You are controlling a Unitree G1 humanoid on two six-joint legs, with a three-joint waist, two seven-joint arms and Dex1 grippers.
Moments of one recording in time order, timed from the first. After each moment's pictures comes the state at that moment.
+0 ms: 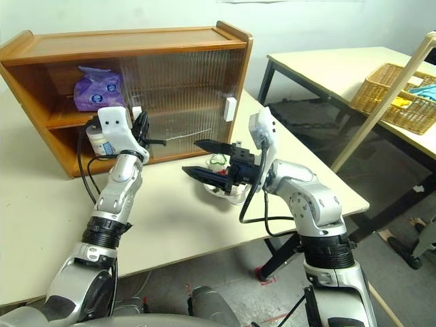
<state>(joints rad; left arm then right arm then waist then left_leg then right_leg) -0.57 -0.03 0.01 0.30 0.00 0.01 0.13 -0.42 -0.53 -0.02 -0.15 0.66 0.53 1.04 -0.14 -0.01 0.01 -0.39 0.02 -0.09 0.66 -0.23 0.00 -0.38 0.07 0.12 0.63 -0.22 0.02</state>
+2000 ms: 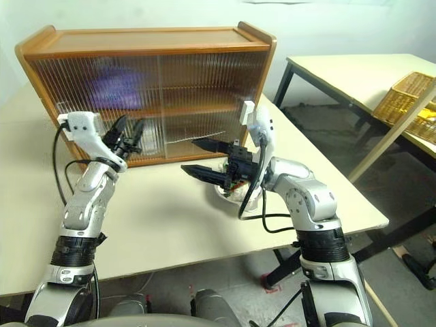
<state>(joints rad) -0.43 0.09 0.01 0.00 -0.21 0.16 -0.24 -0.46 -0.52 -0.01 -0.09 0.65 0.51 1.08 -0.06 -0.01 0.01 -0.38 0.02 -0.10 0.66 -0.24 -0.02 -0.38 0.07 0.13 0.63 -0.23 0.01</state>
